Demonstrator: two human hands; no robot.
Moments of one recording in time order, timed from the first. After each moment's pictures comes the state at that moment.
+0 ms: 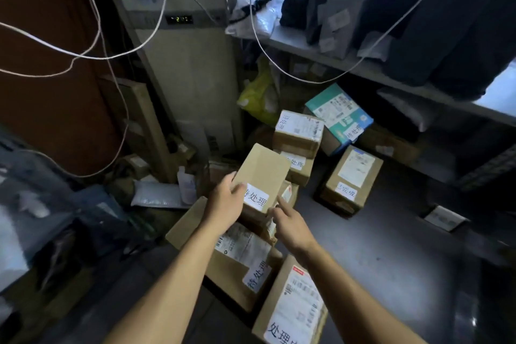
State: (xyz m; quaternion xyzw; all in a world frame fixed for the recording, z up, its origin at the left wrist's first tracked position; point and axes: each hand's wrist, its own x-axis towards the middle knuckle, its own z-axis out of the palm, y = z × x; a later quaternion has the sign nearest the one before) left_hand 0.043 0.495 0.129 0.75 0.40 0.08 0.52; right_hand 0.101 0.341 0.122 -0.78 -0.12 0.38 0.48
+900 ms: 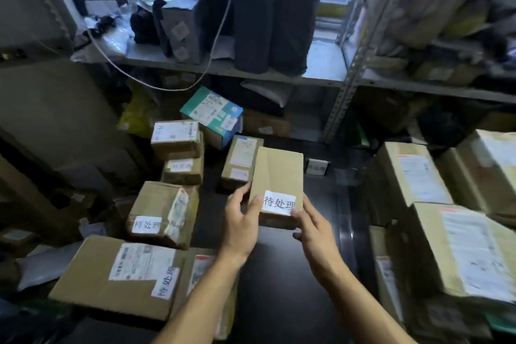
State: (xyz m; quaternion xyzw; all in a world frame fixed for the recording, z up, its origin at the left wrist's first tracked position) left_hand 0.073 0.248 0.170 0.71 0.19 0.07 0.68; right_hand 0.079 0.102 0.172 -0.73 0.02 0.13 0.67
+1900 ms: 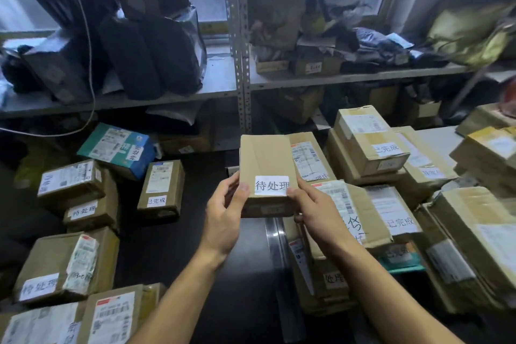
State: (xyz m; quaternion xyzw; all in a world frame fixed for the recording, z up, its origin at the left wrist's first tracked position) left_hand 0.088 0.068 0.225 0.69 0.00 0.01 0.72; right_hand 0.073 -0.107 0.238 -0.73 0.06 0.03 0.68
